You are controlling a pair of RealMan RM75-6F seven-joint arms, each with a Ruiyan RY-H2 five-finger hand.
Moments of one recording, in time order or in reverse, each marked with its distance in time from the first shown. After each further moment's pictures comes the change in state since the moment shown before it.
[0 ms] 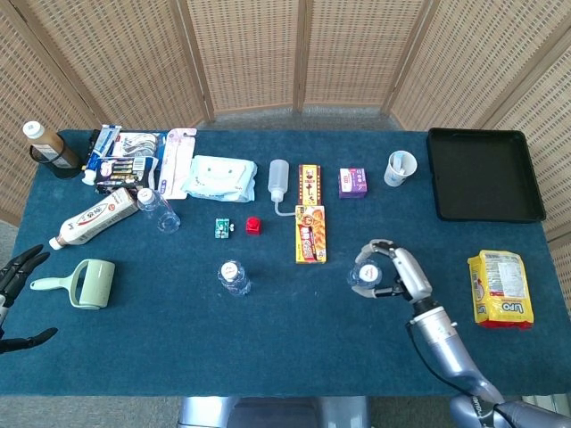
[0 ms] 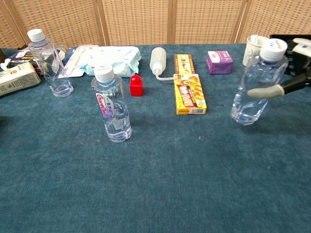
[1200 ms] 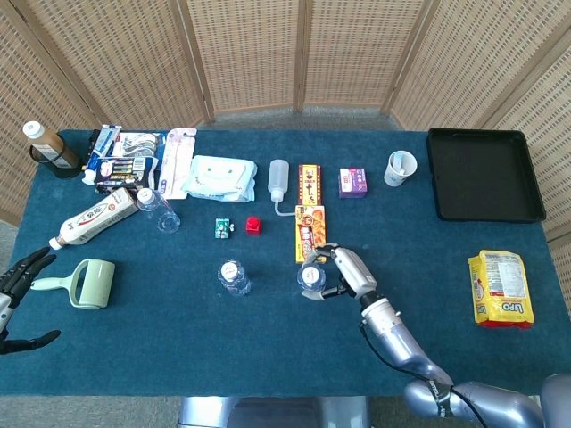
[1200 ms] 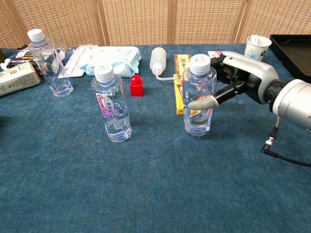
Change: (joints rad) left arm -0.014 0.004 0.010 0.013 0.013 -0.018 -0.026; right arm 0.137 -0.132 0.075 -0.078 0.150 -0.182 -0.243
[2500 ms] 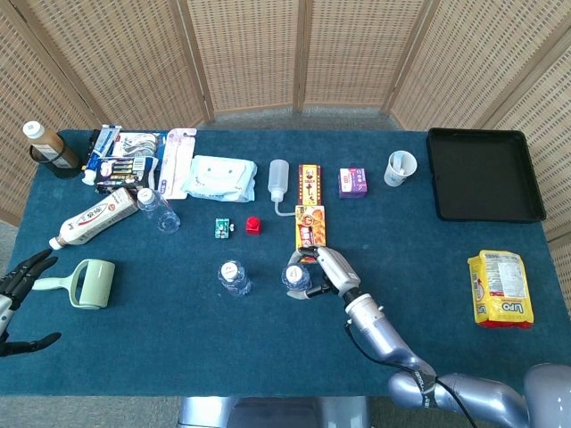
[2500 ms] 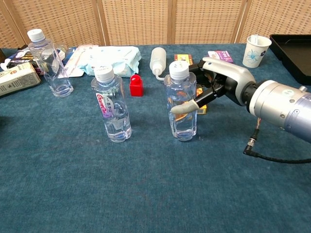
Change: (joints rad) left arm -0.003 0.003 0.013 0.007 0.023 0.009 -0.016; right arm 0.062 -0.051 0.038 0.015 0.091 -0.083 -0.078
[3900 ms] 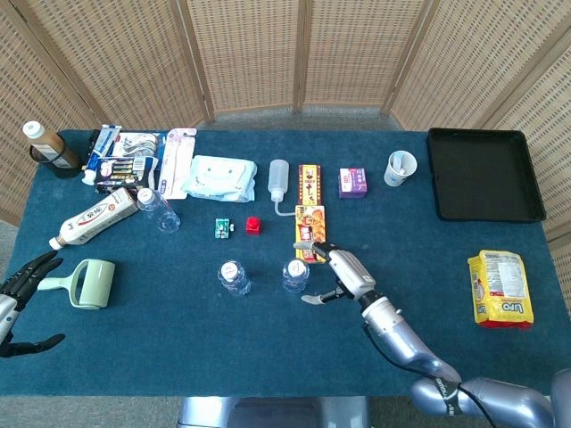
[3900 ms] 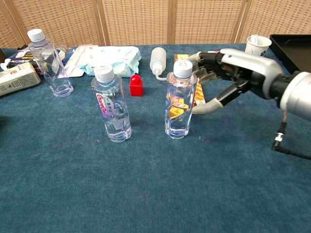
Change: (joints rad) left arm -0.006 0.000 0.006 -0.009 0.006 -0.002 0.001; right arm -0.038 0.144 -0.066 -0.073 -0.139 0.055 0.040
